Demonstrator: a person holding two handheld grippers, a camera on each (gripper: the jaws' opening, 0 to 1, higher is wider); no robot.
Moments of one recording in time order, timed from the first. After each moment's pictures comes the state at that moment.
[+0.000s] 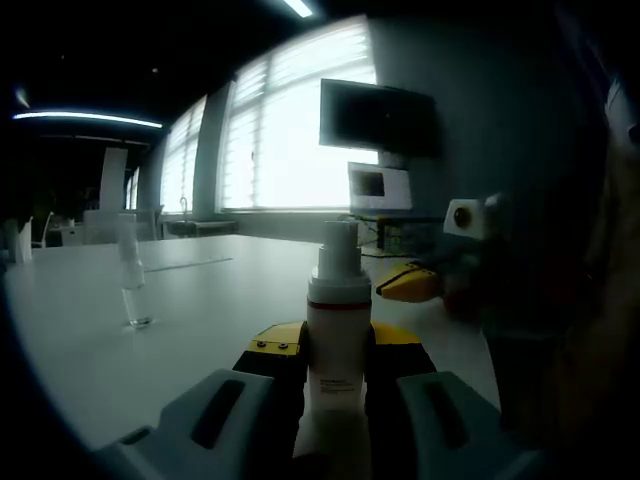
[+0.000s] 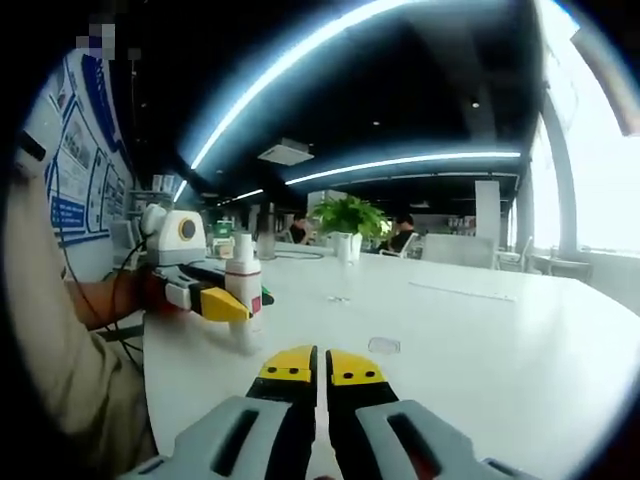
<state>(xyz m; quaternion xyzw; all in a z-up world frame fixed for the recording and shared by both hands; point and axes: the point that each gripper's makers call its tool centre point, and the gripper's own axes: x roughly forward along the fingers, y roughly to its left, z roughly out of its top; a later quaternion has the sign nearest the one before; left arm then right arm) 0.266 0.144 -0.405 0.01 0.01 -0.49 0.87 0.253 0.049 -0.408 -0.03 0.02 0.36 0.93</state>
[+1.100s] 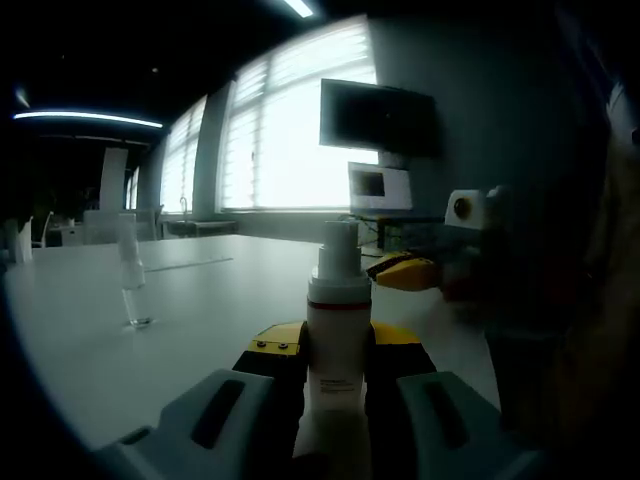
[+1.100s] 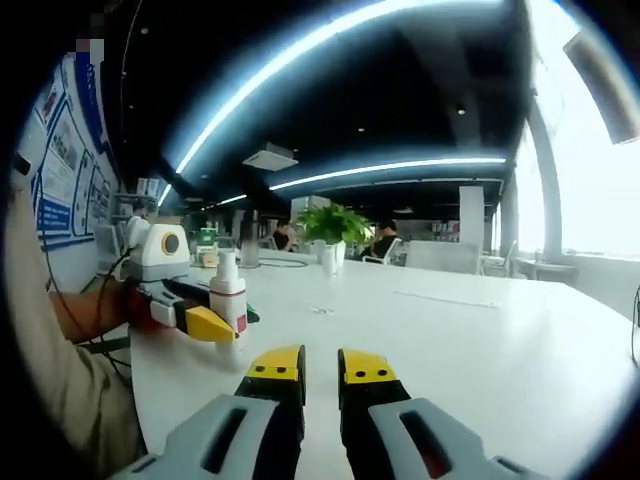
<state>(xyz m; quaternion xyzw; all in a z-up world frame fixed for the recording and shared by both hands) 0.268 0.147 -0.405 0.00 0.01 -0.49 0.87 0.262 0.049 -0.395 -0.03 0.01 0.32 0.95</state>
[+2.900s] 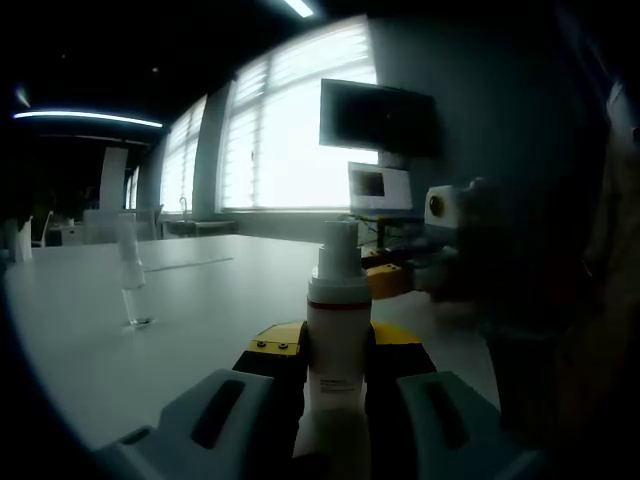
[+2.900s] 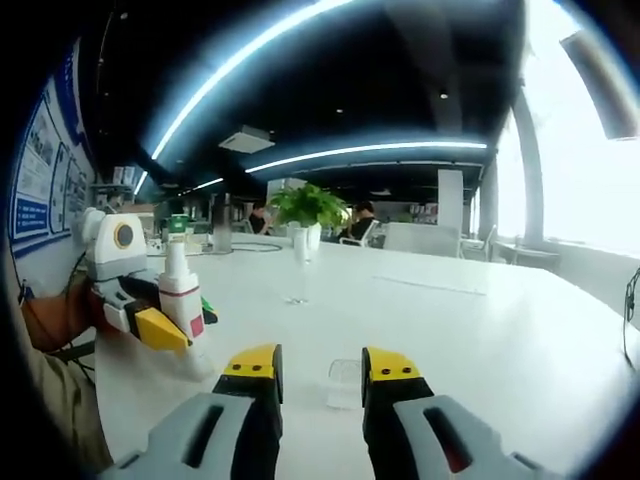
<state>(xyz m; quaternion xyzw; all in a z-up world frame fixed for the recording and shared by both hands) 0.267 0.146 -0.405 0.00 0.01 -0.49 0.87 0.300 0.050 -0.404 -0.04 0.05 0.27 0.96</state>
